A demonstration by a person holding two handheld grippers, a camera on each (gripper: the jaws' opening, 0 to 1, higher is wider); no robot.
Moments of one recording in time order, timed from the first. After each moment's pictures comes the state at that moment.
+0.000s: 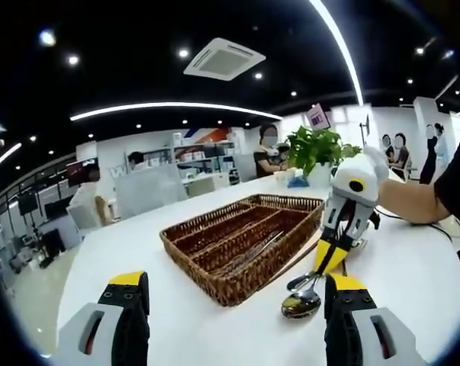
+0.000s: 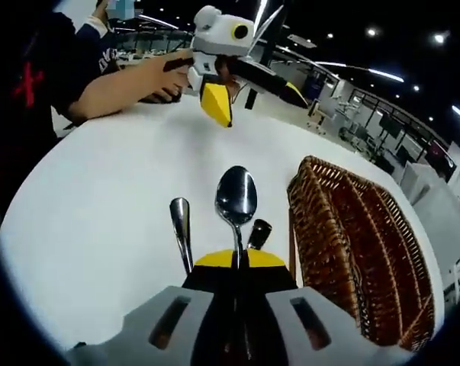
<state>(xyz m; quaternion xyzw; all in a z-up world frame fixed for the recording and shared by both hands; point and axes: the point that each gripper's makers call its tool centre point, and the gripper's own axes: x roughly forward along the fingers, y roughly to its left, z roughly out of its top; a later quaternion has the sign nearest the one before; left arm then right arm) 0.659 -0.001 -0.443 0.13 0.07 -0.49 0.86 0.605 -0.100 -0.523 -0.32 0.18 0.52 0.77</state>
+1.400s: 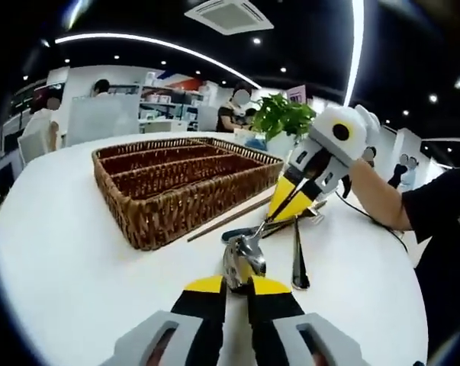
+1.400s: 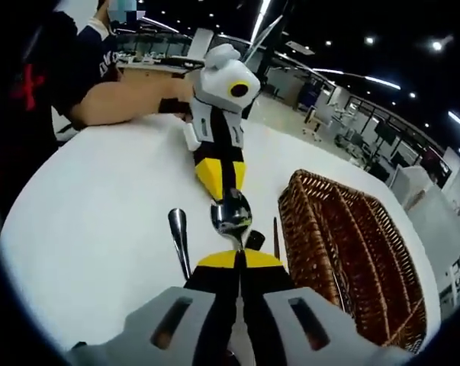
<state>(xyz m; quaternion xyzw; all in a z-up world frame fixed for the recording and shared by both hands) 0.619 -0.037 -0.529 0.06 0.26 -0.59 0.76 0.610 -0.102 -0.508 -0.31 0.16 0.51 0.78</state>
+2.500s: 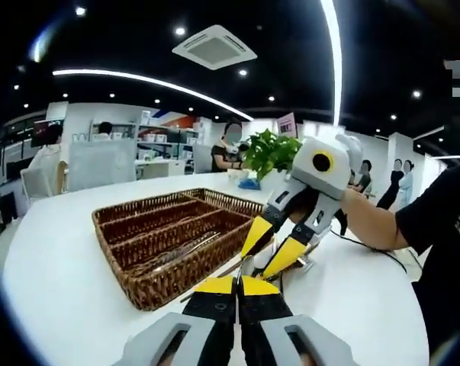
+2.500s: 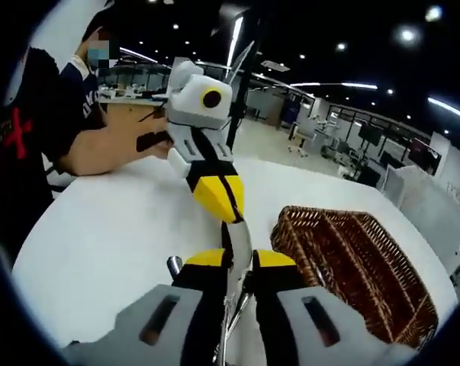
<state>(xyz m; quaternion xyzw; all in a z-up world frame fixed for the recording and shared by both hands) 0.597 -0.059 -0.446 0.04 0.12 -0.61 0.78 0.600 -0.072 -0.458 -0.24 0.12 0.51 0.82</state>
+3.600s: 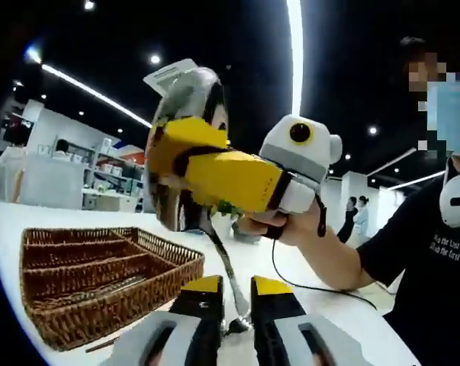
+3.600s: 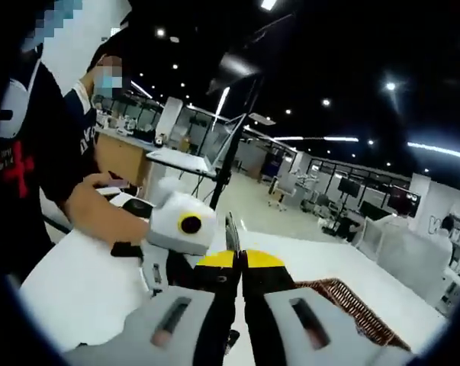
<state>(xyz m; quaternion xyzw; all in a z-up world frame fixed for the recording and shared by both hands) 0.545 -0.131 -0.416 -0.09 0.04 -0.71 0.70 0.573 -0.064 -0.341 -0.18 -0.05 0.49 0.85</state>
